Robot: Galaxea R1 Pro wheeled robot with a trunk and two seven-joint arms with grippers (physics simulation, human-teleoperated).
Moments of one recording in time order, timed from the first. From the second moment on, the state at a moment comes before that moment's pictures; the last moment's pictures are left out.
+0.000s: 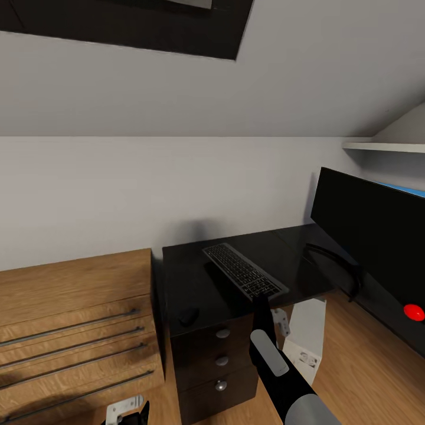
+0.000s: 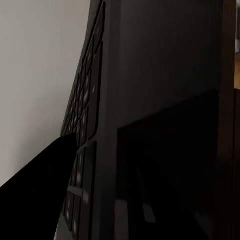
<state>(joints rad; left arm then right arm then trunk) 0.04 0.07 -0.20 -1.06 0.41 0.02 0.19 -0.52 0.17 0.22 -0.80 -1.30 -0.54 -0.18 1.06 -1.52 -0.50</state>
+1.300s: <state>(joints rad) 0.04 0.07 -0.19 -1.06 0.42 0.02 0.20 -0.52 0.17 0.21 -0.79 -1.30 -0.54 -0.19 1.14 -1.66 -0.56</state>
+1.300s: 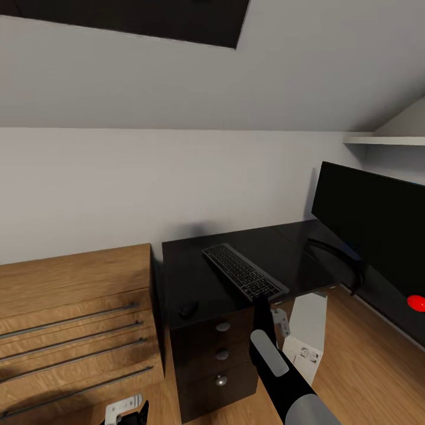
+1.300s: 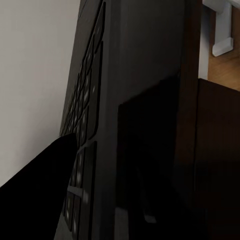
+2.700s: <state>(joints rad) 0.04 0.07 -0.19 -1.06 0.42 0.02 0.19 -0.52 0.17 0.21 -0.79 -1.29 -0.54 -0.19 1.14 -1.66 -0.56</state>
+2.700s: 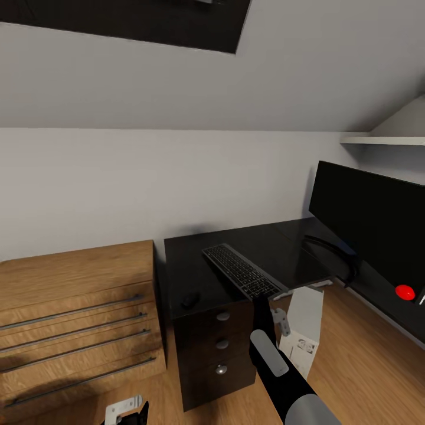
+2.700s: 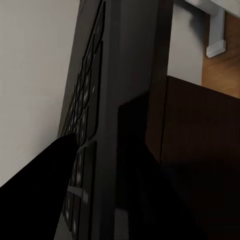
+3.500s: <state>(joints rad) 0.04 0.07 -0.19 -1.06 0.42 0.02 0.19 -0.52 0.17 0.22 -0.79 -1.31 -0.54 -0.19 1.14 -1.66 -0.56</state>
